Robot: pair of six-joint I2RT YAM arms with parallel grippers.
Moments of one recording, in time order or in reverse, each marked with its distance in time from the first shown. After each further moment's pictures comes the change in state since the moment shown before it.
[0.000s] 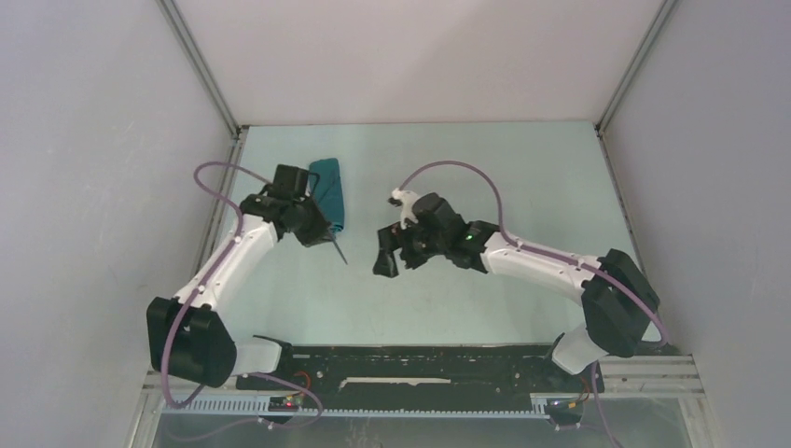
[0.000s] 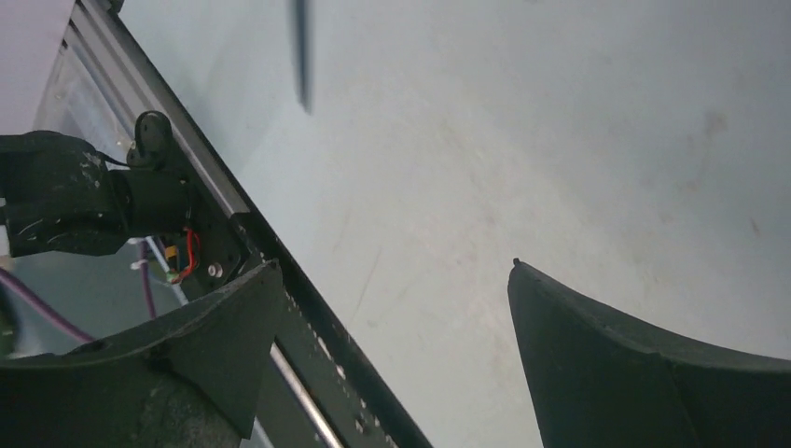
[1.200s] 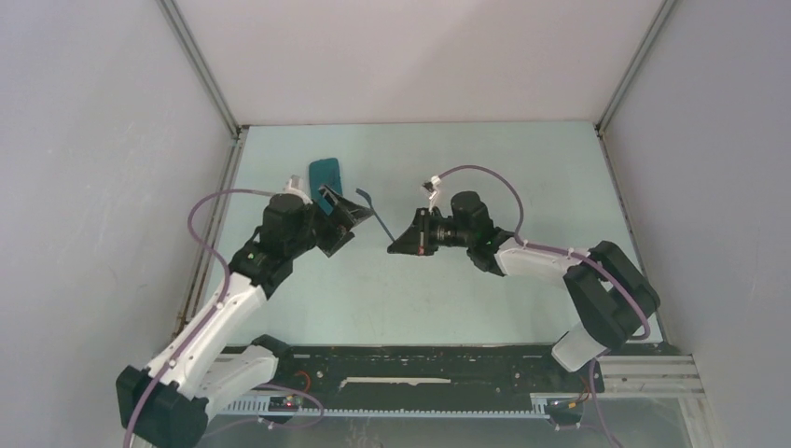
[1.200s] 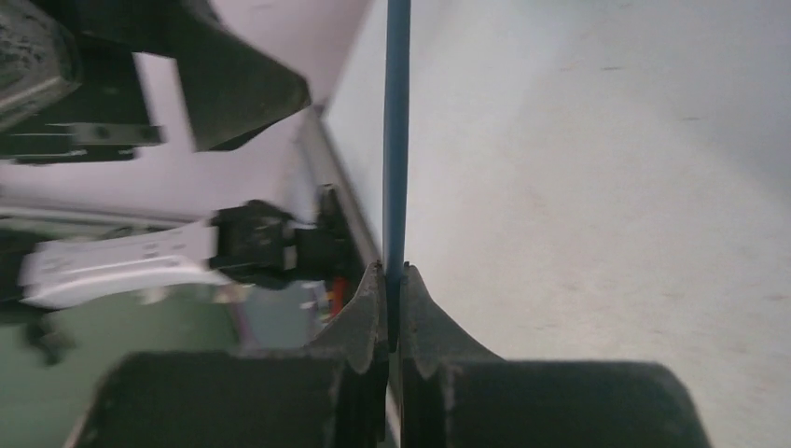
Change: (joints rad) left arm -0.223 -0.372 -0.304 0.470 0.127 -0.371; right arm -0.129 0.045 -0.210 0.567 -0.256 0.268
